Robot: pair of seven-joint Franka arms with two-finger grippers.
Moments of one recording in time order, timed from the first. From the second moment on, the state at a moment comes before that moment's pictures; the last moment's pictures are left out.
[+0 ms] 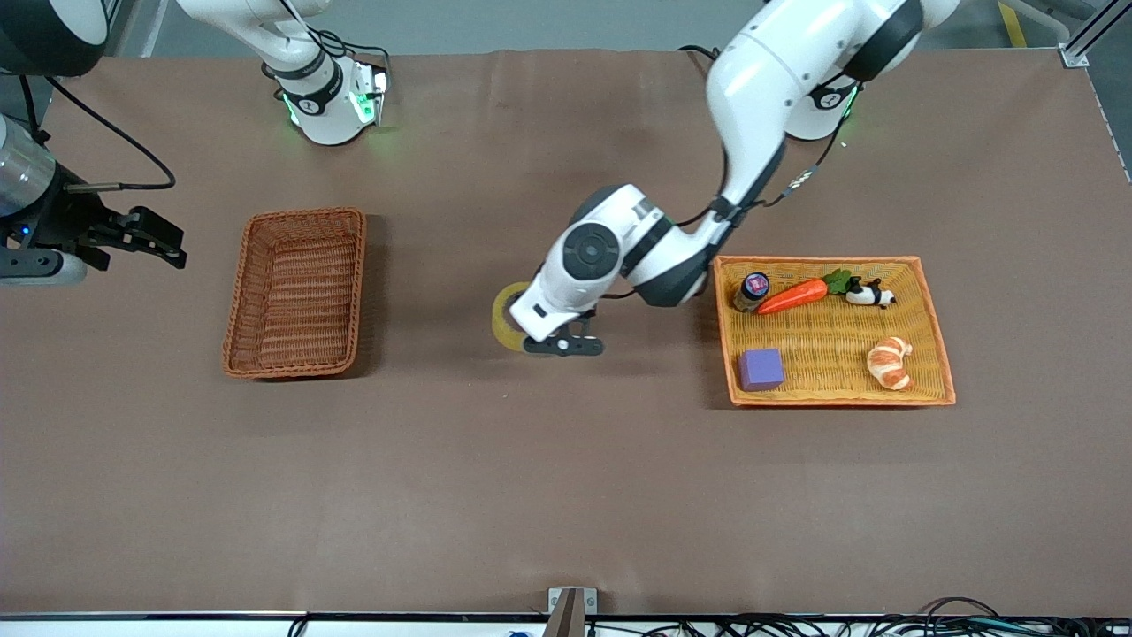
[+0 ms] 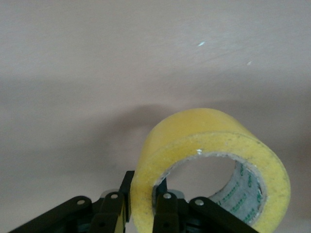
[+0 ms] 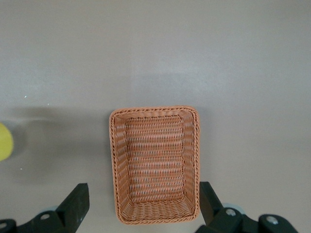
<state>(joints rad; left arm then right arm) -0.64 0.86 -0.25 -1.28 -0.03 2.20 -0.74 0.10 0.01 -0.05 -1.63 -0.01 1.65 0.03</state>
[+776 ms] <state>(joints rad) -0.75 0.97 -0.19 -1.21 -0.03 2.31 -0.79 0.11 0.01 -0.03 -1.69 -0.01 1.70 0.03</state>
